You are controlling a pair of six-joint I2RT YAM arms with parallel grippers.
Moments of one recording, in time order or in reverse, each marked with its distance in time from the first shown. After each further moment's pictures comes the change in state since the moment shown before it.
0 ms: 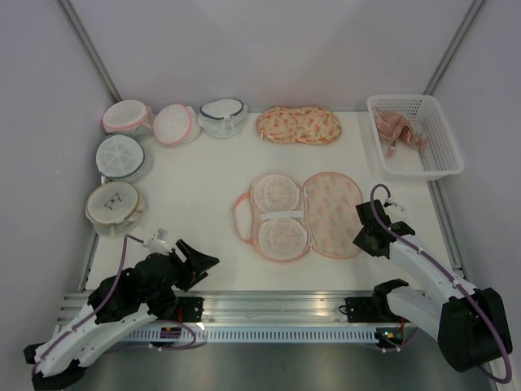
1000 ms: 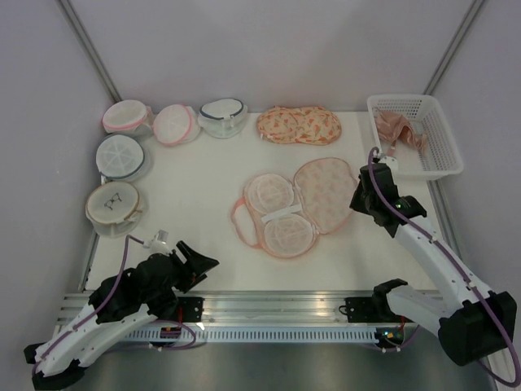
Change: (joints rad) left arm 0.000 0.000 -0.015 -0.023 -0.001 0.000; right arm 0.015 0.003 0.306 0.043 -0.035 -0.299
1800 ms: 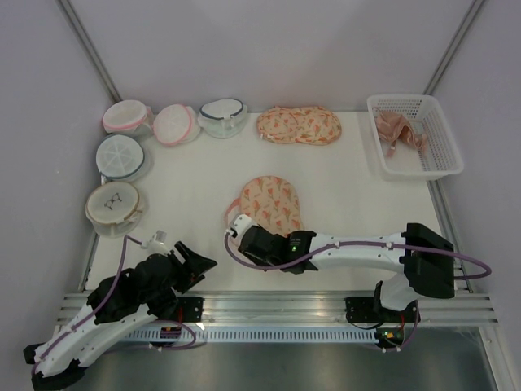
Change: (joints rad) left arm 0.000 0.000 0.015 -0.032 -0.011 0.000; right arm 0.980 0.541 0.245 0.190 0.069 -0.430
